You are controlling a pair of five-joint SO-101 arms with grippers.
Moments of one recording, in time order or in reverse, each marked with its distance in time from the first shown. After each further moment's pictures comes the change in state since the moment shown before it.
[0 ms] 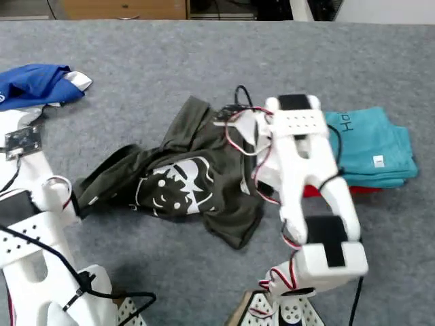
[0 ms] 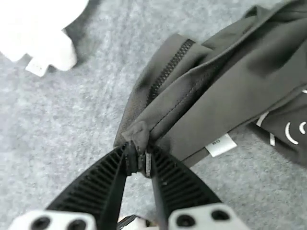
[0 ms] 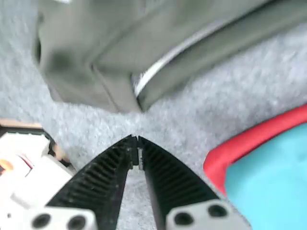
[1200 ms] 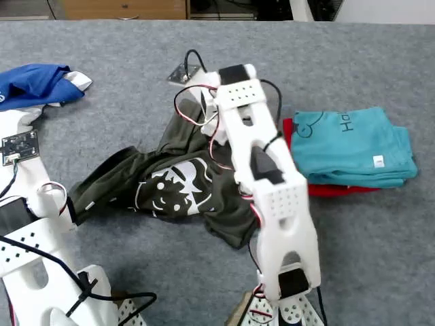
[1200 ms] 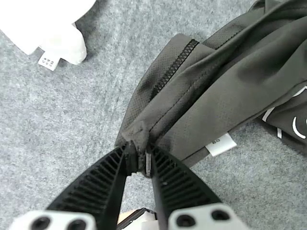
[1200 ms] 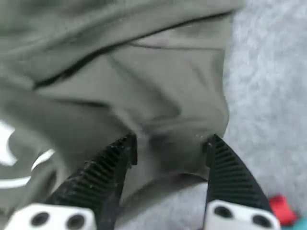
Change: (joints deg) left arm -1.8 -2.5 0.4 1.8 -3.2; right arm -14.1 47.6 -58.9 -1.6 -16.4
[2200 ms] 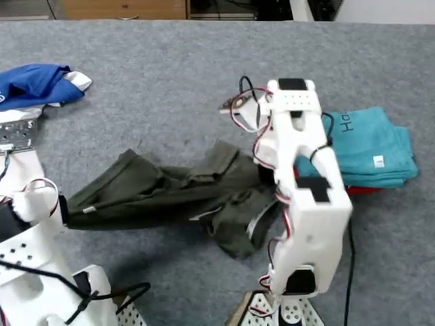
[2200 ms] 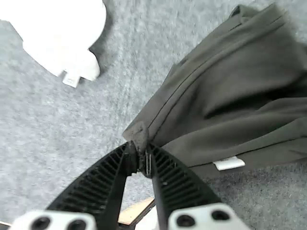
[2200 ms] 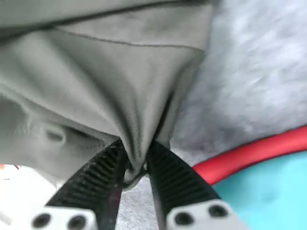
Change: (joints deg) left arm 0.0 -0.1 -18.1 12.9 -7.6; right arm 15.9 -25.2 40.3 4.3 17.3
